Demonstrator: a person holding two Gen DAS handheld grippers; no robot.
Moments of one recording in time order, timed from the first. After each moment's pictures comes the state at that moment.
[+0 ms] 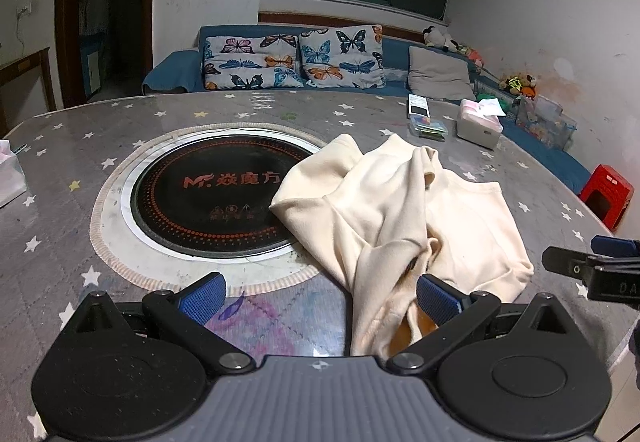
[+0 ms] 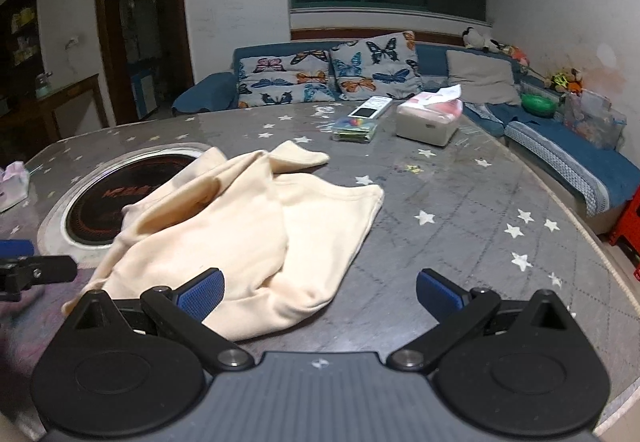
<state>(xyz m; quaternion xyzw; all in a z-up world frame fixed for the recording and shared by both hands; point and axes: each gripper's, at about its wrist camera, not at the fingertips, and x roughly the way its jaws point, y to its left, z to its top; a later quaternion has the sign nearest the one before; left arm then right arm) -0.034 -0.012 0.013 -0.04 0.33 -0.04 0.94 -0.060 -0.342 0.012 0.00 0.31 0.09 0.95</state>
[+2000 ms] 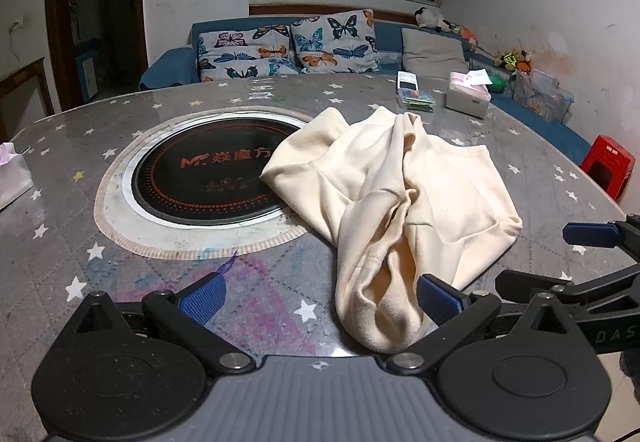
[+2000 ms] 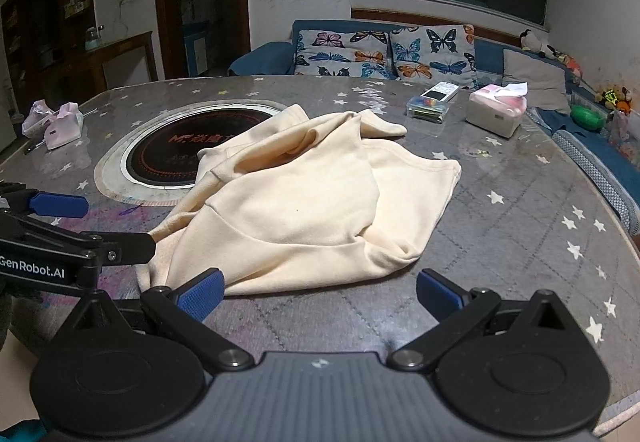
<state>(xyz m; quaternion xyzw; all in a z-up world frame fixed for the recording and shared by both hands) -0.057 -0.029 0.005 -0.01 0.34 -0.05 0.94 -0.088 -0.298 0.003 -0.05 0.33 0.16 0.93</state>
